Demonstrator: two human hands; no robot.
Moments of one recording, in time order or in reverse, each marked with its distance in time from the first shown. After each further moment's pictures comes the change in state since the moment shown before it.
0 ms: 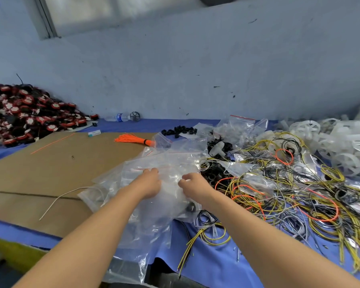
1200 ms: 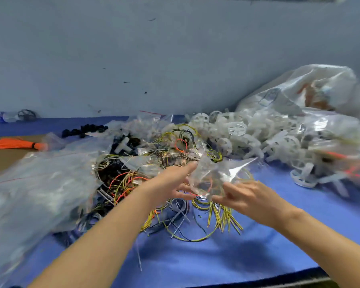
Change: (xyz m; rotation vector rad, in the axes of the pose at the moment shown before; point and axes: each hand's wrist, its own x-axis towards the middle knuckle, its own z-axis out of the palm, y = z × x) left_hand -0.049 0.305 0.103 -1.075 -0.650 0.293; right_hand -0.207 0.186 -0.289 -1.475 0.393 -0.969
